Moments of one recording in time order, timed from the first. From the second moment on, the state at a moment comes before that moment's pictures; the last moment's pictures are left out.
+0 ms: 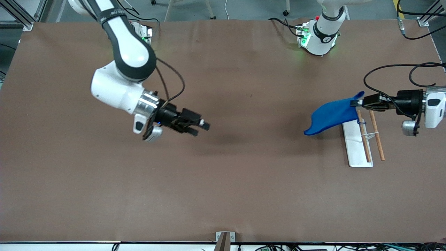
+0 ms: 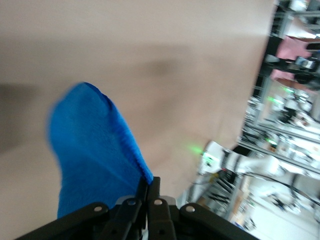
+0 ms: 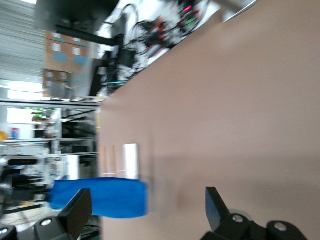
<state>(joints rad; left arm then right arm) 0.05 0.25 0.21 -1.68 -0.75 1.41 0.36 0.45 0.30 0.00 -1.83 1.24 2.49 -0.30</state>
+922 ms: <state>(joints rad) 0.06 0.39 0.60 -1.68 -0.70 1.52 0.50 0.20 0.19 -0.24 -1.75 0.29 1.96 -0.19</state>
